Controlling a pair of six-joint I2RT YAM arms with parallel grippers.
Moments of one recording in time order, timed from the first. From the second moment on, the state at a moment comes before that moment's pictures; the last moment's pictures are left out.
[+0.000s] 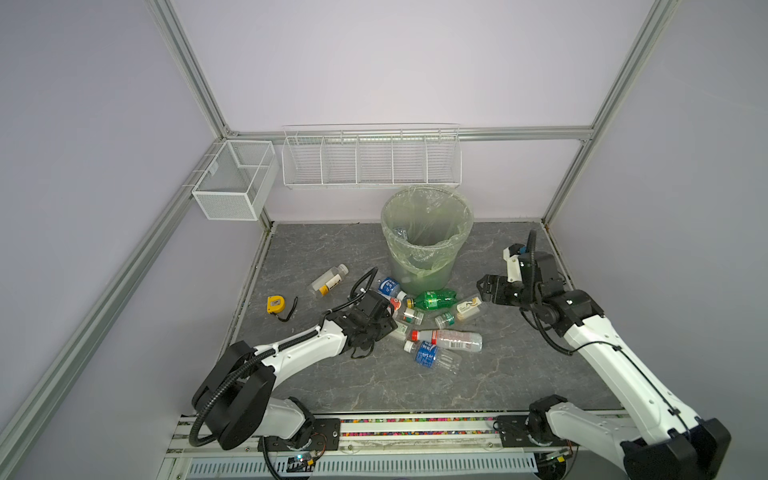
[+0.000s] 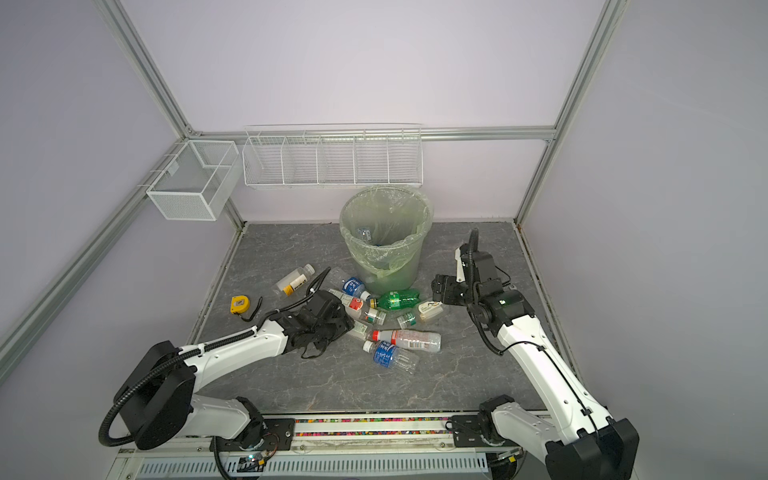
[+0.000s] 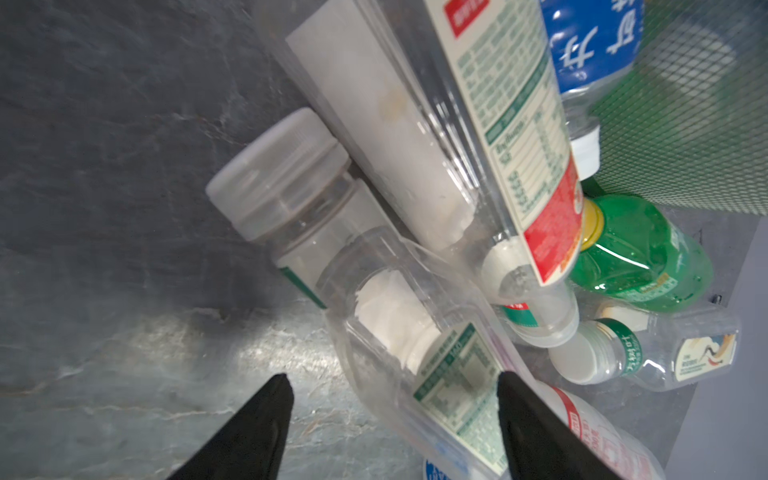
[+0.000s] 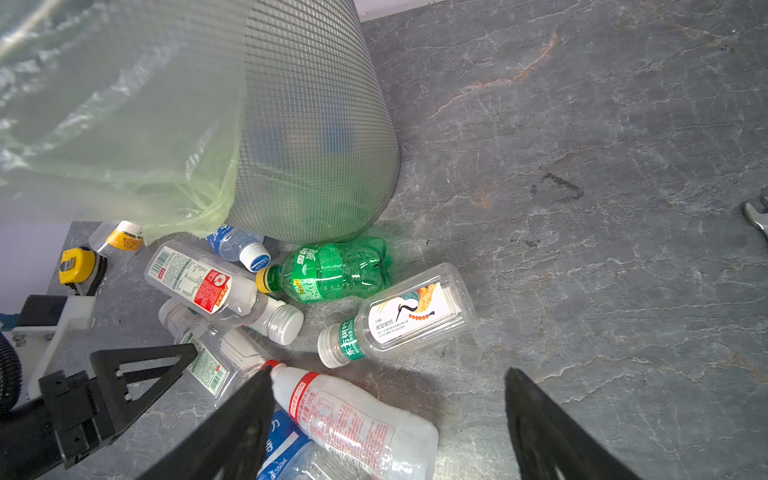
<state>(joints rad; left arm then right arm) -0.77 1.43 0.77 -0.37 -0.05 -1.20 0.34 1.08 1.03 -0.71 -0.03 0.39</state>
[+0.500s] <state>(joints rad) -0.77 1.56 0.84 -0.32 0.00 -1.23 0.32 1.09 1.02 -0.71 -0.03 0.39</state>
